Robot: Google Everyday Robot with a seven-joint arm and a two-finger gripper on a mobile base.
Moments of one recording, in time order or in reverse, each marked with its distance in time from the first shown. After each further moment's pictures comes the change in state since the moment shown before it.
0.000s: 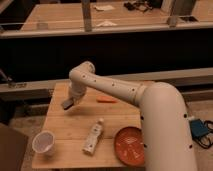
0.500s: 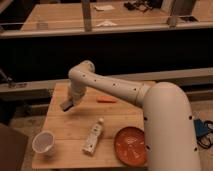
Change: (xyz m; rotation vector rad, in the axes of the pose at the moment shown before) arm -0.013 0.005 -0.012 -0.005 -0.016 -0.019
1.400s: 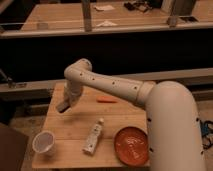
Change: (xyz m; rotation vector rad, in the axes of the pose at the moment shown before) arm -0.032 0.002 -0.019 -0.018 -0.018 -0.063
